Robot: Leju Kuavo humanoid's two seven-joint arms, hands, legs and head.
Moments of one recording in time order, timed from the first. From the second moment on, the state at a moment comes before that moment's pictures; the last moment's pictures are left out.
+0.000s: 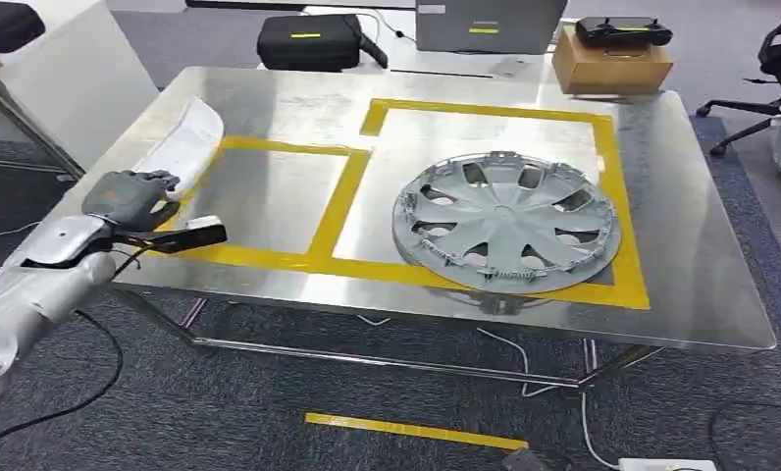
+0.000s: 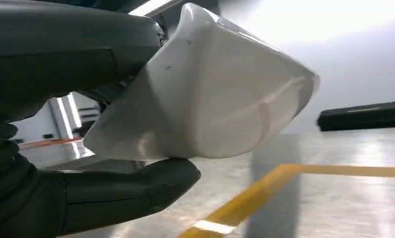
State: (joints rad) left arm -0.83 0.38 -0.63 -0.57 -1.10 0.52 -0.25; right arm -0.13 0.13 -0.03 -0.23 0.82 -0.30 -0.37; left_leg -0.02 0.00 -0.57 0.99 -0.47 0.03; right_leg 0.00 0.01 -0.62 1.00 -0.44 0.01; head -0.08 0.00
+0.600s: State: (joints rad) left arm -0.86 0.37 -0.60 -0.43 -1.14 0.52 -0.21; right arm -0.13 0.15 -0.02 -0.23 0.82 -0.30 -0.37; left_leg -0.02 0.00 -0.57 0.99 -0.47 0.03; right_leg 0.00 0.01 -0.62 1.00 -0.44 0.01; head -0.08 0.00
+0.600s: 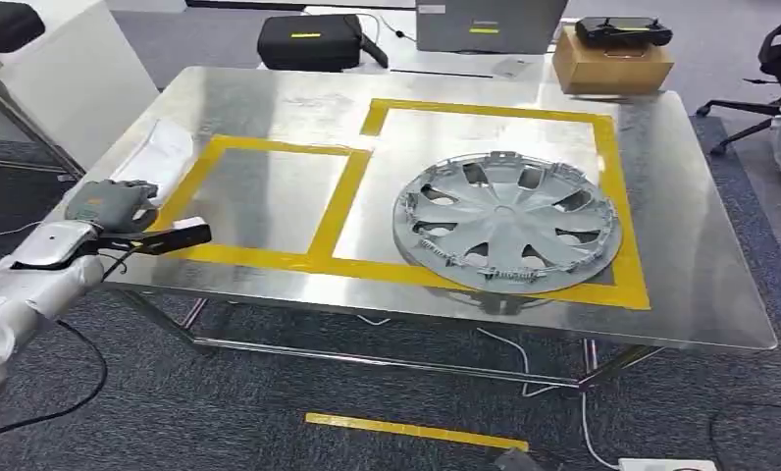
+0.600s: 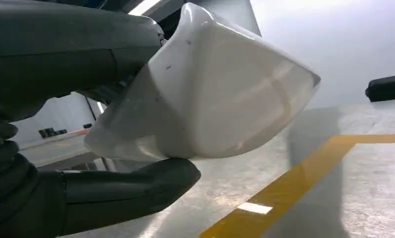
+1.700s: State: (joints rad) left arm -0.83 0.30 -0.57 -0.45 -1.12 0.59 -0.32; right arm -0.14 0.15 -0.02 -0.23 0.82 -0.30 -0.37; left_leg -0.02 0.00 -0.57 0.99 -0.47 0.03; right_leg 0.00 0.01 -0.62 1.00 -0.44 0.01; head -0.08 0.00
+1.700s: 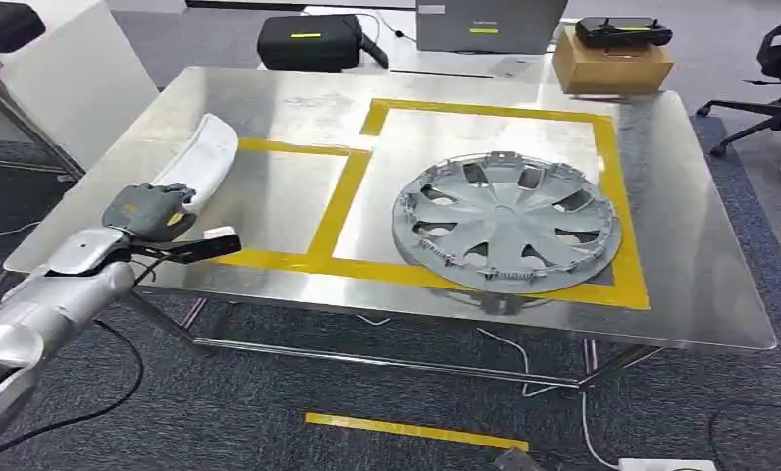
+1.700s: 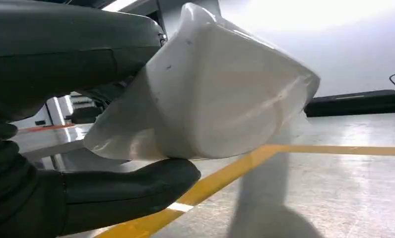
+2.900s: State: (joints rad) left arm -0.80 0.24 -0.57 -0.44 -1.14 0.58 -0.29; right arm -0.14 0.15 -0.01 -0.23 0.82 -0.29 -0.37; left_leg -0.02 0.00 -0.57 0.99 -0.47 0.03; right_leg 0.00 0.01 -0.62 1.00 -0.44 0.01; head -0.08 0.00
